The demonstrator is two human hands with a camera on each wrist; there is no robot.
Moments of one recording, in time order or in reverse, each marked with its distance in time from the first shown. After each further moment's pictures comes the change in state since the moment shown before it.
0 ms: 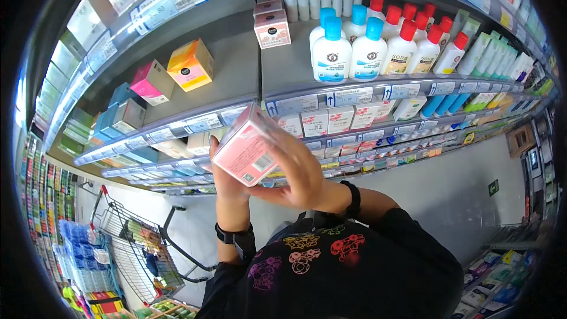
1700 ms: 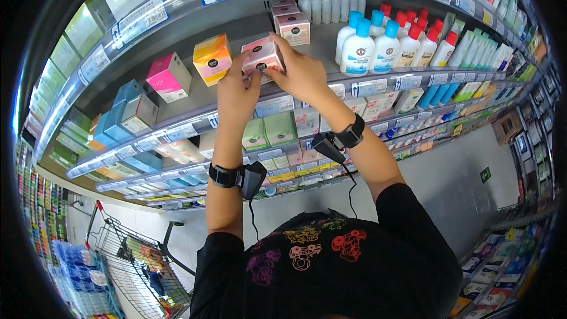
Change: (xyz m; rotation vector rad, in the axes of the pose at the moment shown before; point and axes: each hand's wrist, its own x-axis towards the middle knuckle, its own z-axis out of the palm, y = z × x) left_hand 0.104 0.082 -0.014 1.656 0.074 0.666; right_hand 0.082 0.093 0.057 -0.597 -0.349 0.439
